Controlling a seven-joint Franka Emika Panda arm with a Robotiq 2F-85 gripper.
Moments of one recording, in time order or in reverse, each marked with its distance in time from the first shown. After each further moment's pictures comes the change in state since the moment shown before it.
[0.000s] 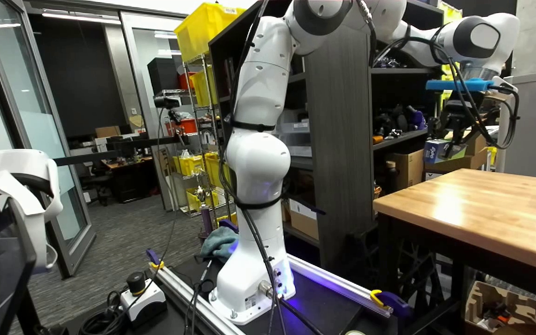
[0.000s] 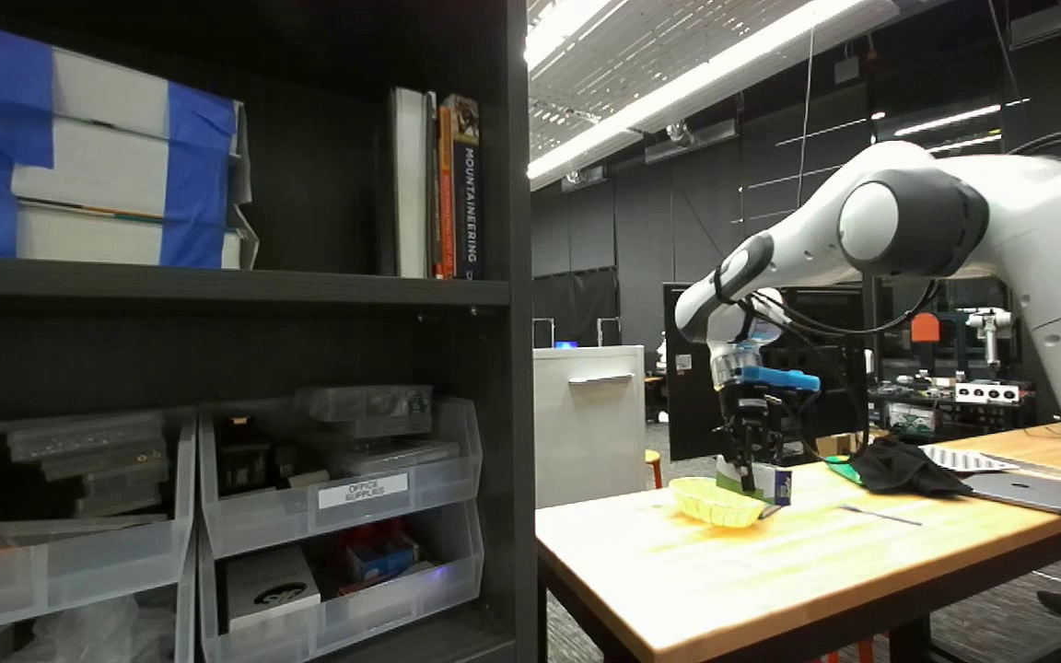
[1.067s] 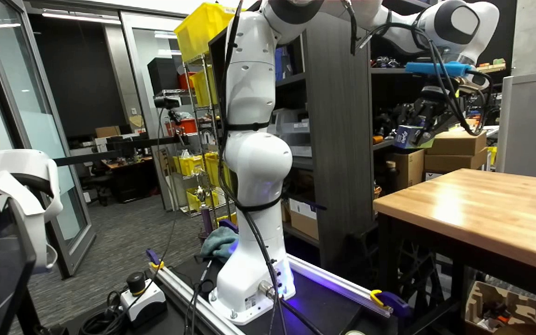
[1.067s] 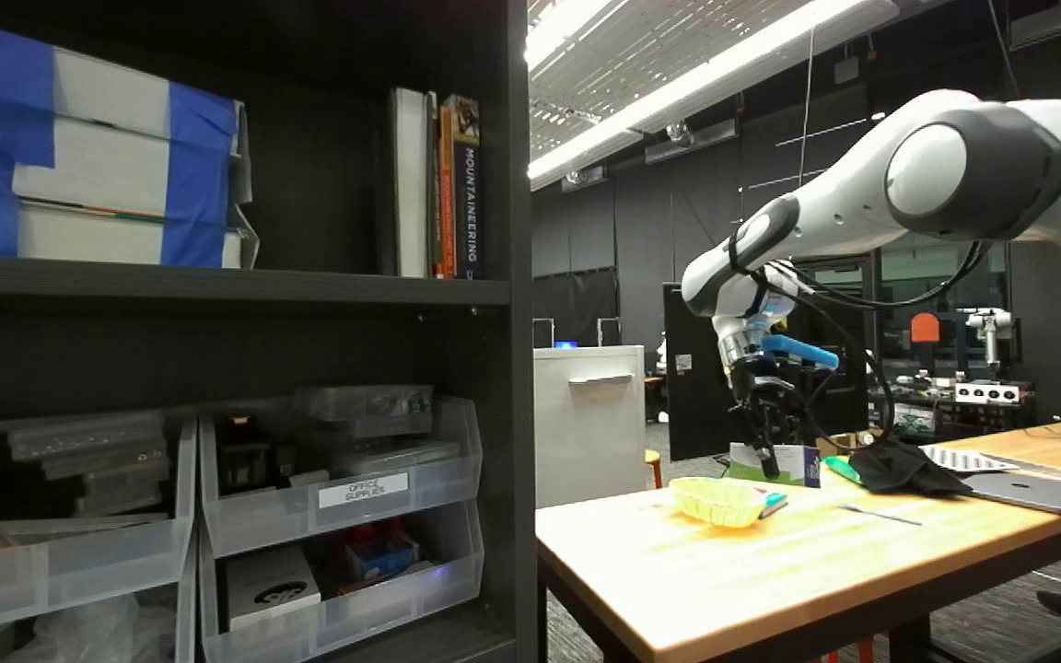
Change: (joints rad) arm 0.058 -0.172 -0.019 -0.127 -0.028 -0.169 -0.059
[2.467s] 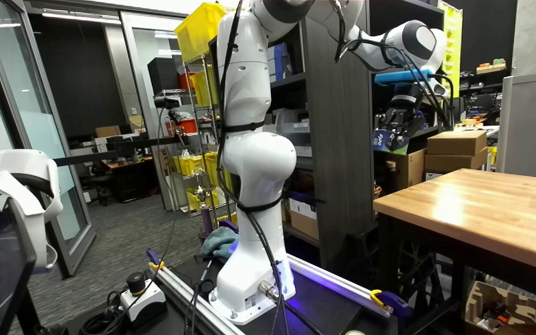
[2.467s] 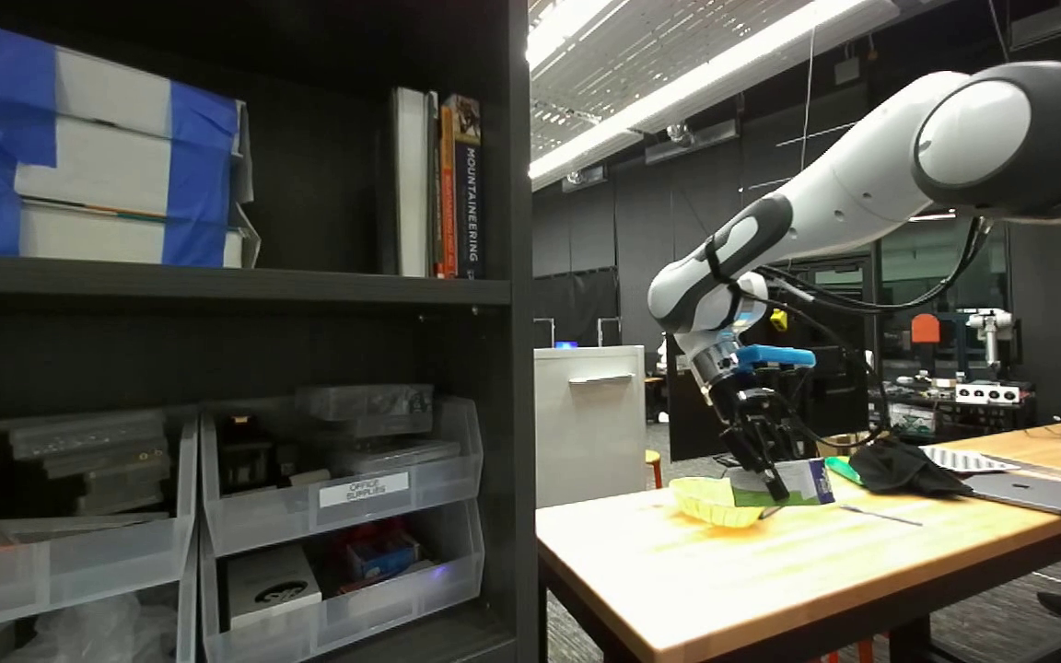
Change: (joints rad) arm 0.137 -0.080 0.035 -0.140 -0.150 -0.020 0.138
